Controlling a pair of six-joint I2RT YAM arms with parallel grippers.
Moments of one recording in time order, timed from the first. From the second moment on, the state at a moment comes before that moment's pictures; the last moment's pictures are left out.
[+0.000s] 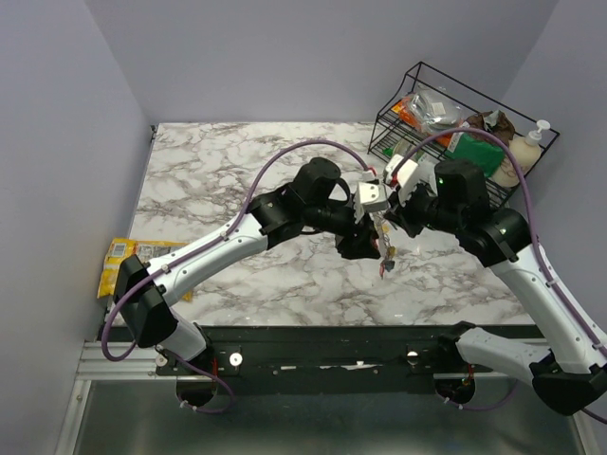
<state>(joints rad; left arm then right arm) -0.92 1.51 1.41 -0.35 0.72 0.11 0.54 1.04 1.28 -0.81 -0.23 -0.37</state>
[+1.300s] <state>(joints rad) -0.89 1.65 1.21 -0.34 0.33 0.19 0.46 1.19 0.93 -0.67 -0.35 -0.32</state>
